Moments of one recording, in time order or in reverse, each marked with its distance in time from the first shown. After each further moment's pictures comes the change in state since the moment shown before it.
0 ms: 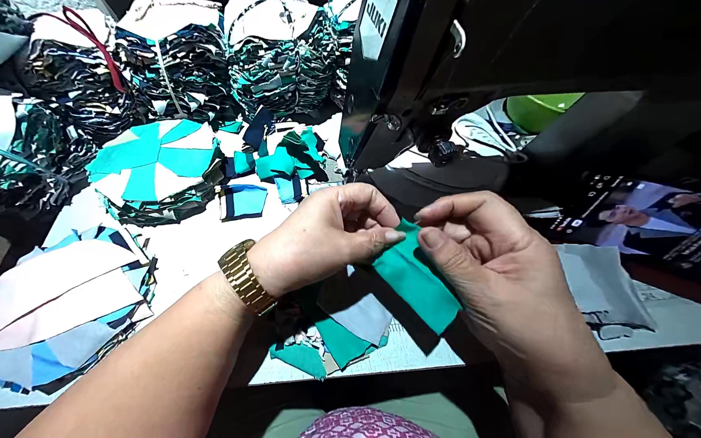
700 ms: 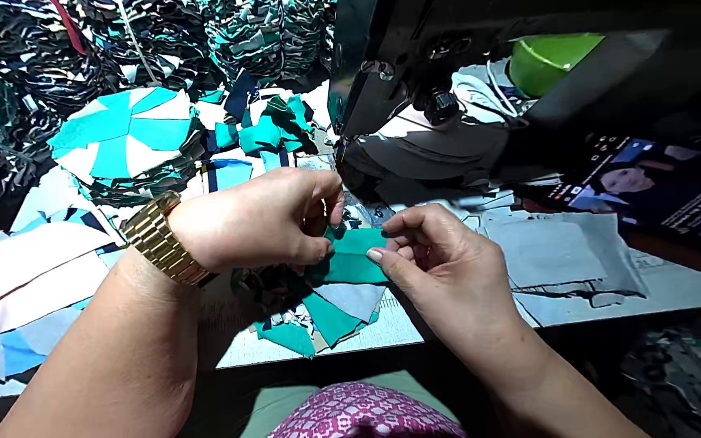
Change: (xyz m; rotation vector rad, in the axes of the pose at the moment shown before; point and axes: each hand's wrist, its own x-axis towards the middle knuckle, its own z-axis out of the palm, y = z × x) left_hand -0.013 0.025 -0.032 0.509 -0.306 -0.215; right_hand -0.024 0.023 0.011 -0.430 0.002 -0.017
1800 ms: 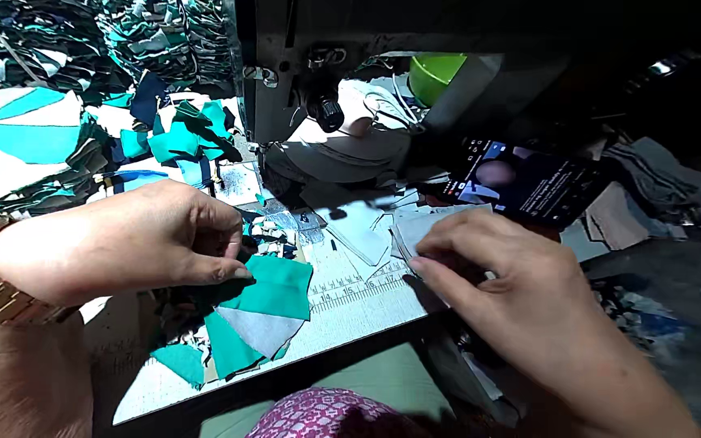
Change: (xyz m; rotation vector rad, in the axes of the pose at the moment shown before) left_hand 0.001 -0.032 -0.006 0.200 0.013 0.152; right_hand -0.023 0.009 -0.104 -0.553 -0.060 -0.085
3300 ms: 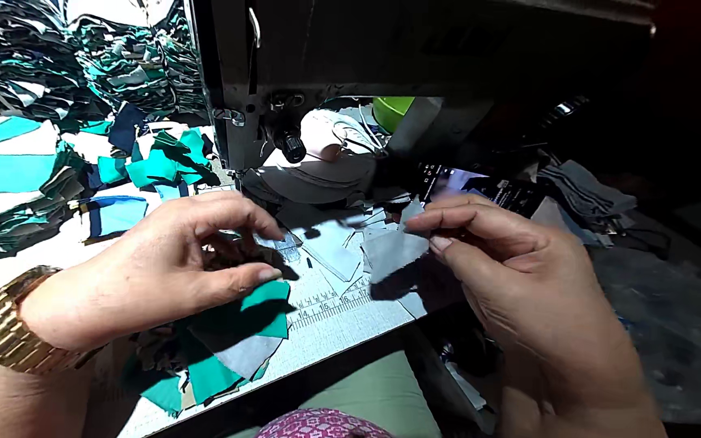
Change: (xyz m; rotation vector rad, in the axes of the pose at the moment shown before) left_hand 0.020 0.023 0.029 -0.130 0.351 0.264; right_hand 0.012 0.001 -0.019 0.501 0.161 0.144
